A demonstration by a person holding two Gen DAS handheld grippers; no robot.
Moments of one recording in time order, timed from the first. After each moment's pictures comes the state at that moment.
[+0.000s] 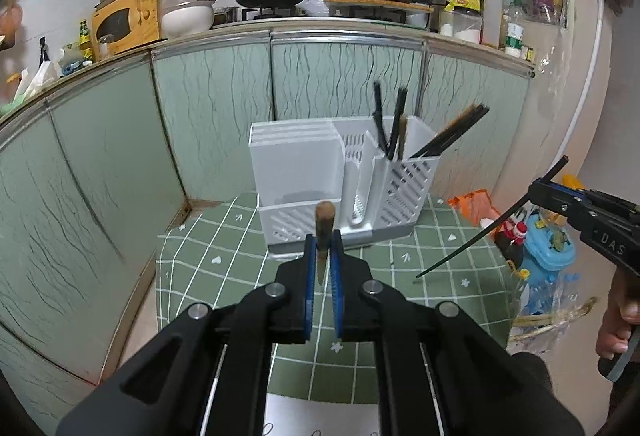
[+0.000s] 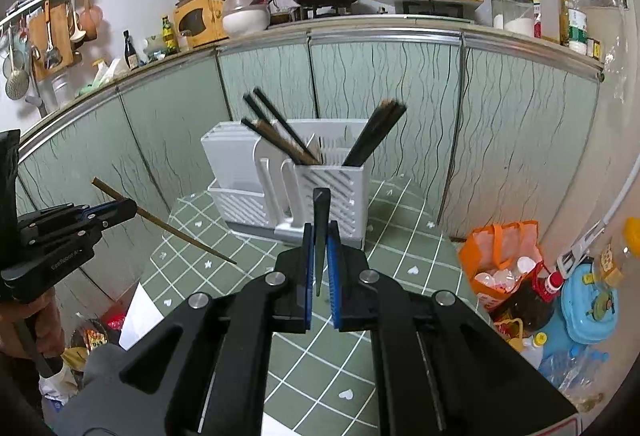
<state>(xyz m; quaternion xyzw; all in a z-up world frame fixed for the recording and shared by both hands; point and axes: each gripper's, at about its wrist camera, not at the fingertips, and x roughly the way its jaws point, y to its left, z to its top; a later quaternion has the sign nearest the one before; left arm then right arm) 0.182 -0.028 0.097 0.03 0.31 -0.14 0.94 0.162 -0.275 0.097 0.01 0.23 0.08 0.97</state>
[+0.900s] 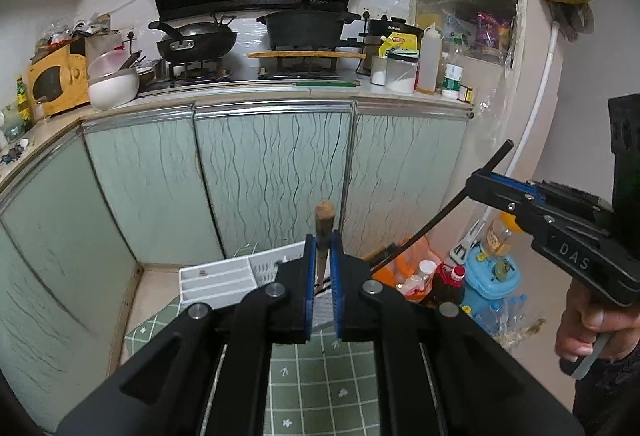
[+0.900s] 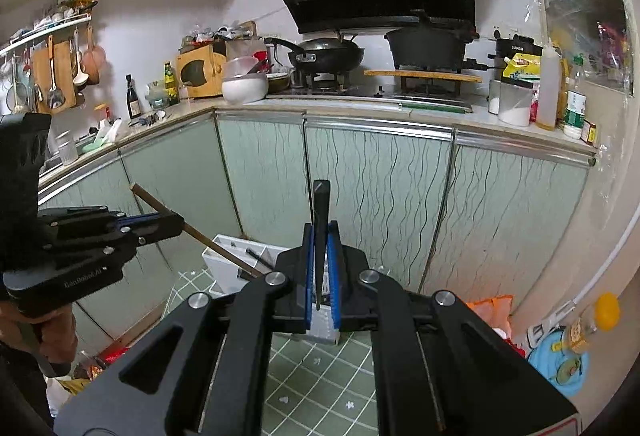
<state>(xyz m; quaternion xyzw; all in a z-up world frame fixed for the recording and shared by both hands) 0.243 -0.095 0.234 0.04 0.27 -0.25 0.93 0.191 -0.293 0.249 0.00 0.17 0.09 0.98</state>
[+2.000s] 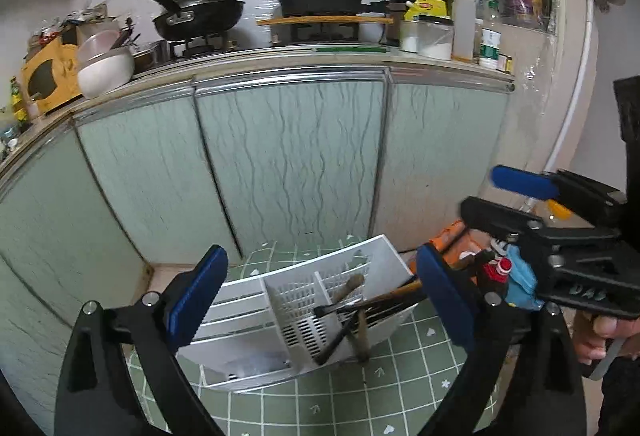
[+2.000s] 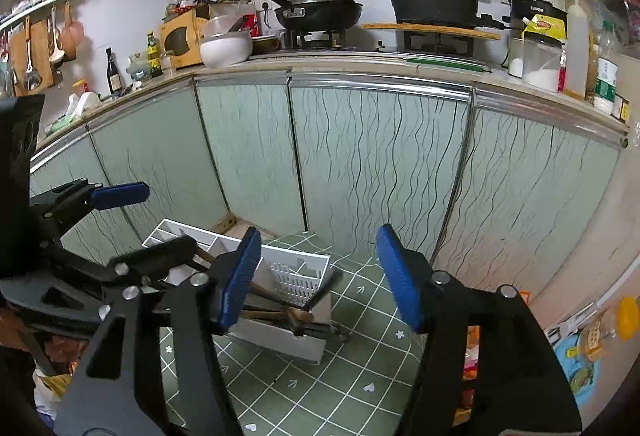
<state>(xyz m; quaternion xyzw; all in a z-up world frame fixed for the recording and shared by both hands) 0.330 -0.115 0.164 0.07 0.30 -0.21 0.93 0.299 -0.307 0.181 0.00 0.21 0.08 0.97</state>
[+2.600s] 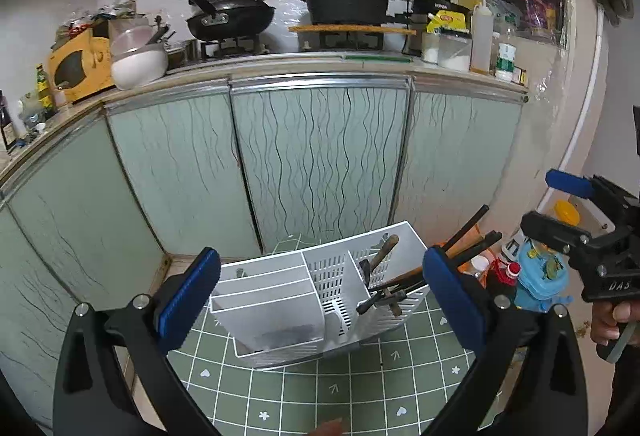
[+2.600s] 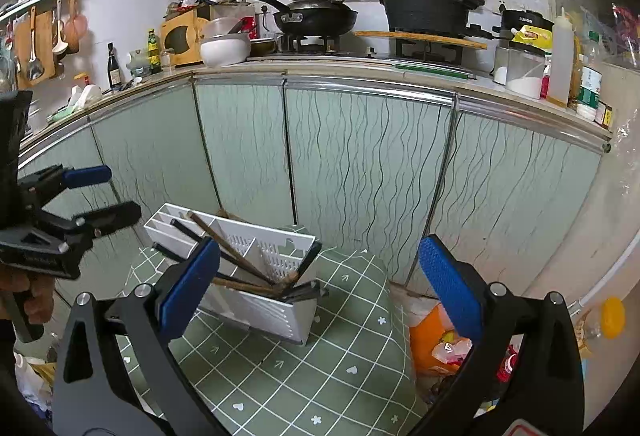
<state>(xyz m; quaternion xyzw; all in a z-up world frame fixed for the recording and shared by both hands) 0.302 -0.077 0.176 0.06 0.28 -0.18 0.94 0.260 -0.311 0.180 -0.03 0.20 0.07 0.98</state>
